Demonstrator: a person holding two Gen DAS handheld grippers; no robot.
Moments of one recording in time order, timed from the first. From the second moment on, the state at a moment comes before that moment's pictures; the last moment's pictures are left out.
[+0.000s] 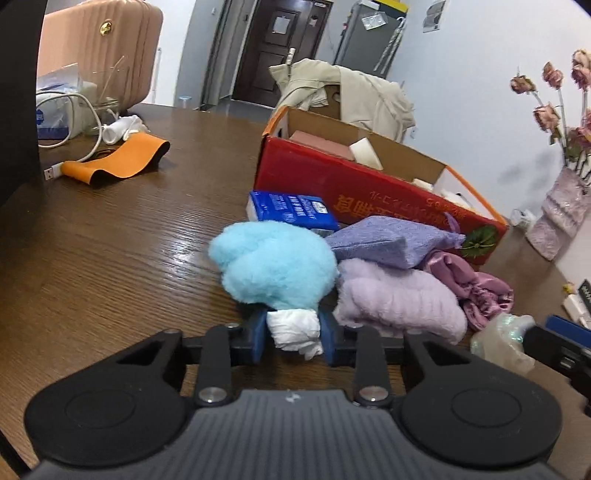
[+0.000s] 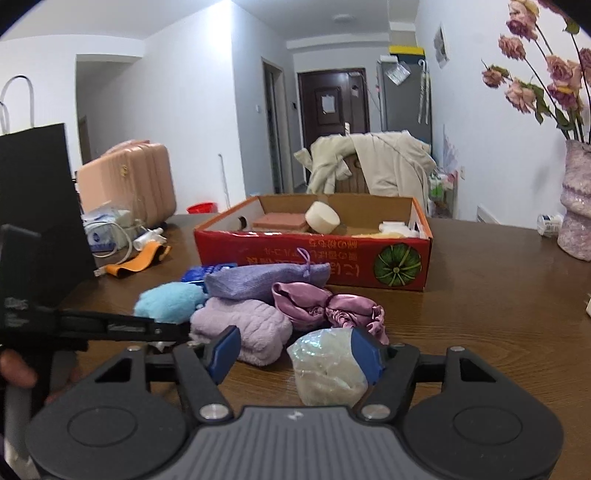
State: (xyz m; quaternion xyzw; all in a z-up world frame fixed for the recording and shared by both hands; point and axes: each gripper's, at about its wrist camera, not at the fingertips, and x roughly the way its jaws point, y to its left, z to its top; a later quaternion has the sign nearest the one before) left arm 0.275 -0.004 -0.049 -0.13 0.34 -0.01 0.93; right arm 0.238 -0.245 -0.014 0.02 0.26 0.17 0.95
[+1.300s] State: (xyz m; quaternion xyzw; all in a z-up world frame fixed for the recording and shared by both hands) left arm 0.273 -0.056 0.069 -0.05 0.22 -0.15 0.96; right arm 0.215 -0.290 0.048 0.01 0.19 0.17 0.97
